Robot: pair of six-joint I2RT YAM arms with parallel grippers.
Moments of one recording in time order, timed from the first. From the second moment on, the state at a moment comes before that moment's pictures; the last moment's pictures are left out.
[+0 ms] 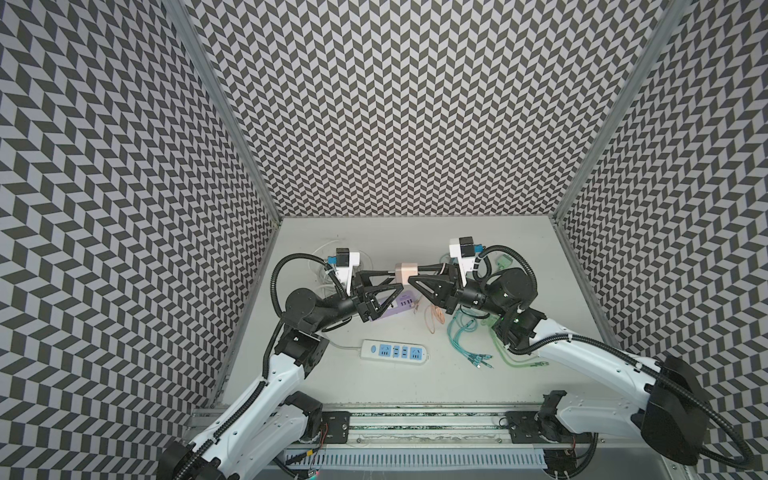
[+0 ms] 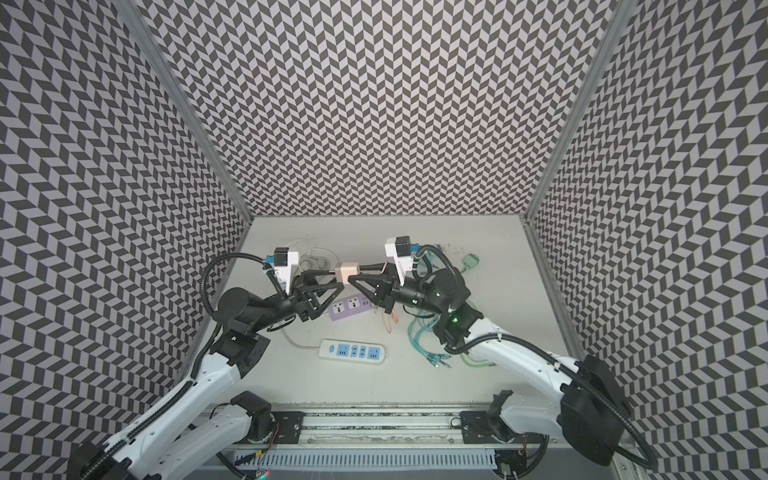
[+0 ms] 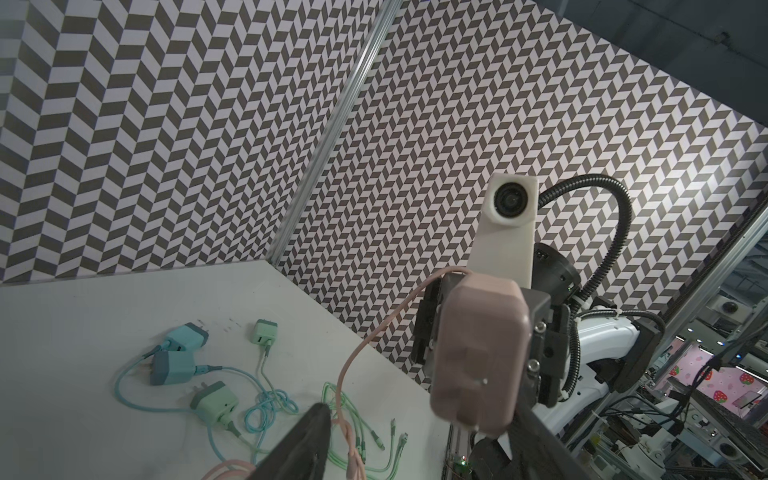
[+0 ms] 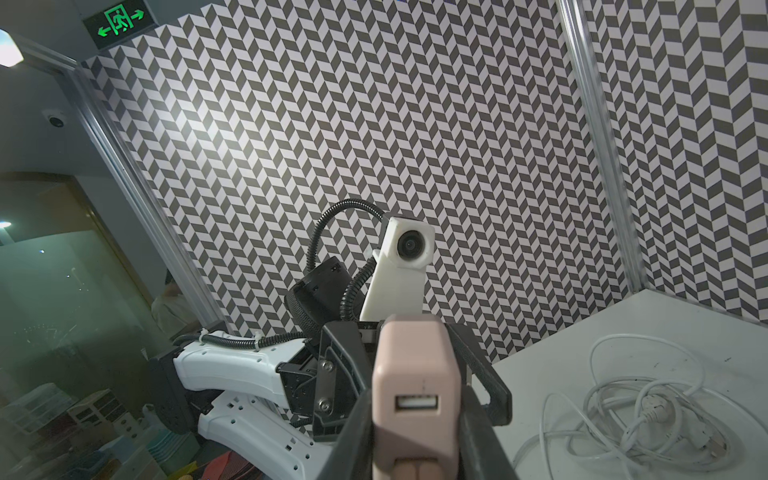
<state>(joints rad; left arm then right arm) -0.42 0.84 0.58 0.54 0.75 -0.72 0.79 1.24 0.84 0.71 -0.56 0.58</state>
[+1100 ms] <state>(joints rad) -0.32 0.68 0.58 -0.19 0.31 -0.54 0.63 1.69 1.46 -0.03 -0.59 -0.11</state>
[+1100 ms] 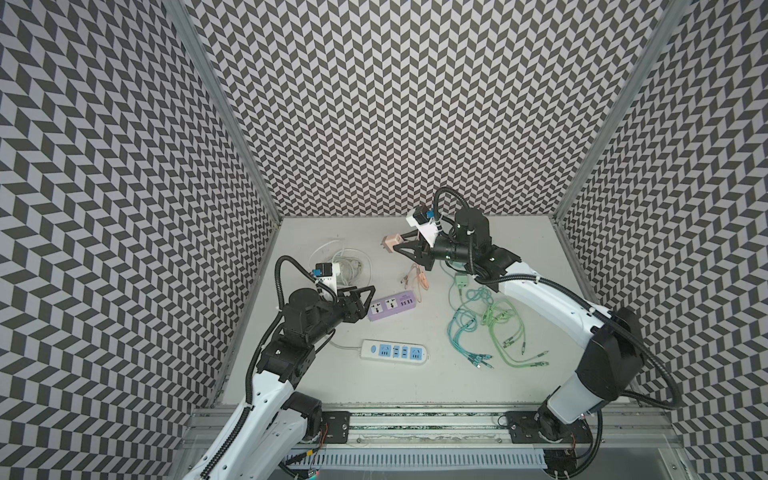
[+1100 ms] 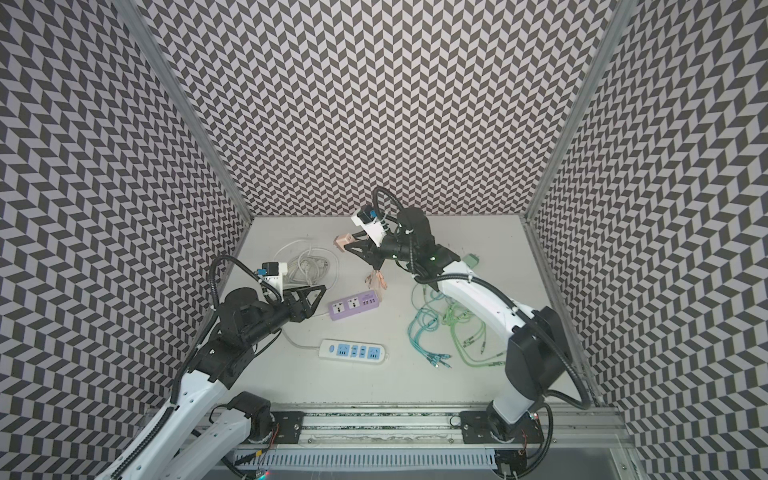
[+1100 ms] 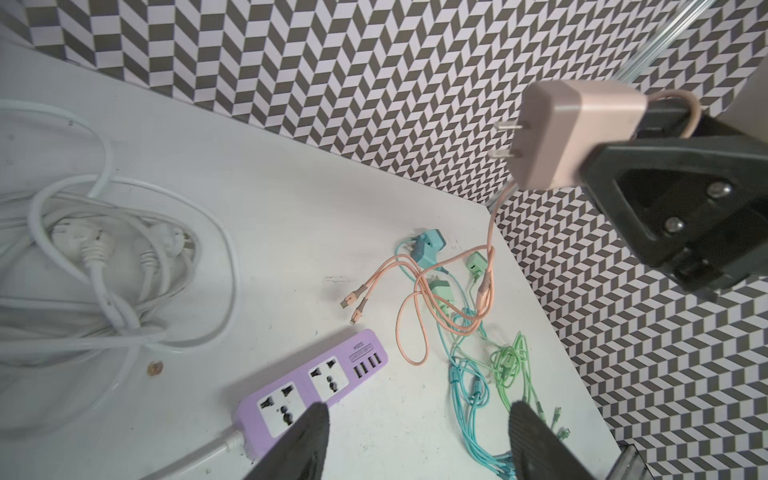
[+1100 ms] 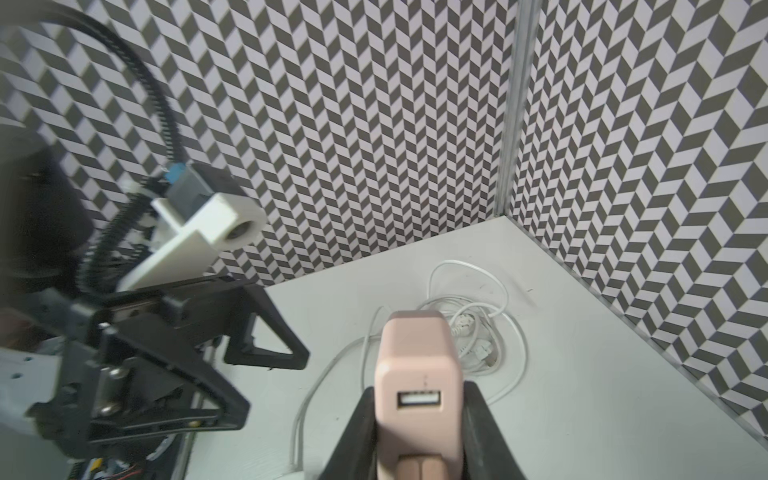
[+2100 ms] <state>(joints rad) -0.29 0.68 0.32 -0.12 0.24 -0.68 0.62 2.06 1.77 -0.21 -0.55 -0.35</state>
